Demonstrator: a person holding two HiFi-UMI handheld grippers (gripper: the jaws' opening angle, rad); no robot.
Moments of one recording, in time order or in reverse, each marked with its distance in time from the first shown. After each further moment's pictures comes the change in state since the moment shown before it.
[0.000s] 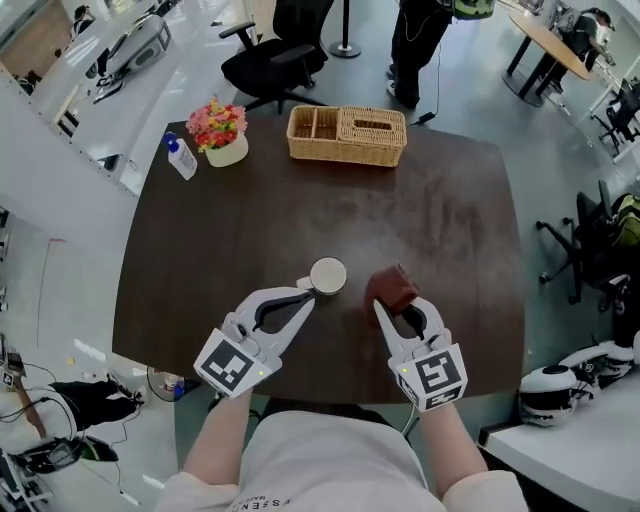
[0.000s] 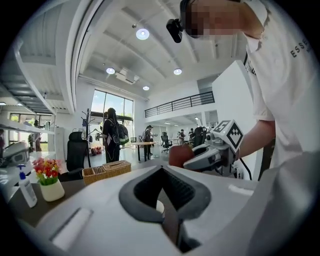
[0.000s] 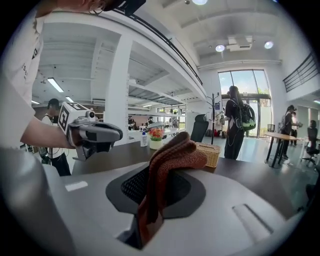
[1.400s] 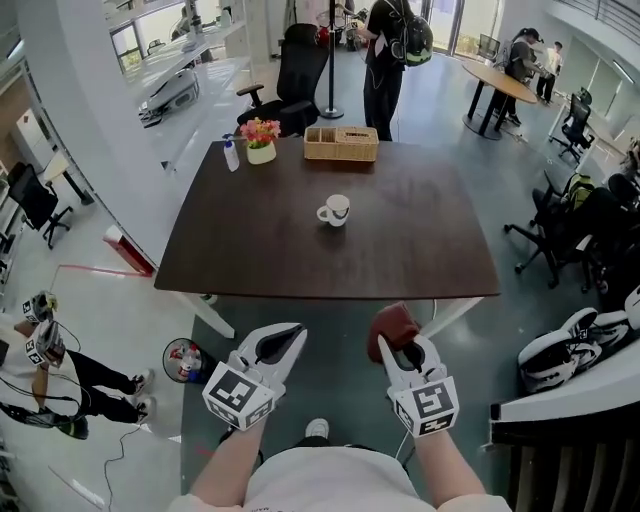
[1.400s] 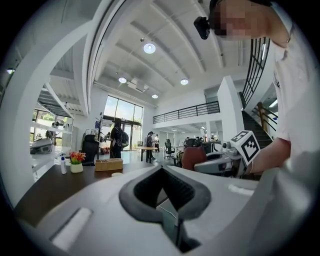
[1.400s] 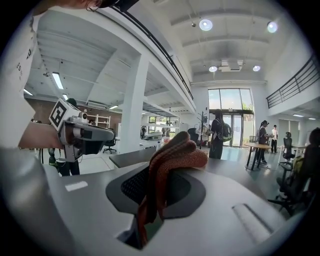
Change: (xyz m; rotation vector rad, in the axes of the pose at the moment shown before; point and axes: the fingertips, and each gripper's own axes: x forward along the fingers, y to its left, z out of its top) left arm -0.315 -0.313 0.037 -0.042 -0.078 0.083; right arm -0.318 0.323 -0.018 -0.039 -0.125 -0.197
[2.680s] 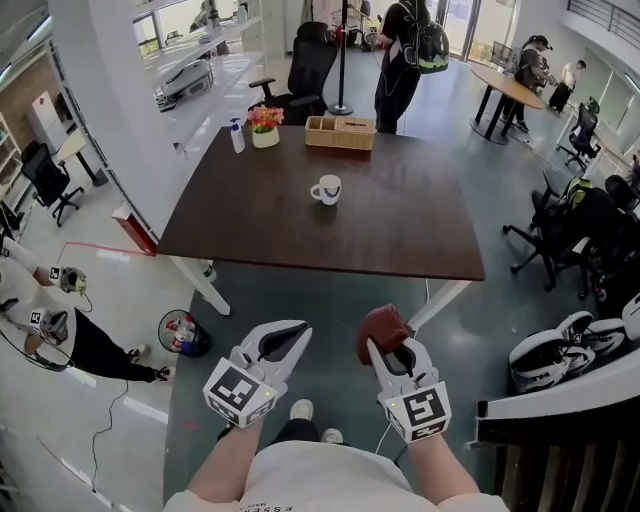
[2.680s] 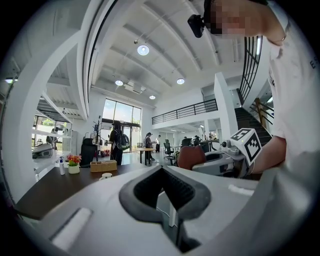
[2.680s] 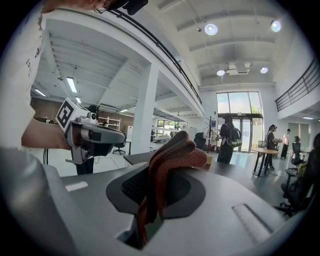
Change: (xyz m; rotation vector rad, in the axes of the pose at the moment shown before) left arm -0.019 -0.125 0.012 0.045 -0.007 0.013; right arm -0.113 0.025 -0.004 -0.049 -0.050 0.096
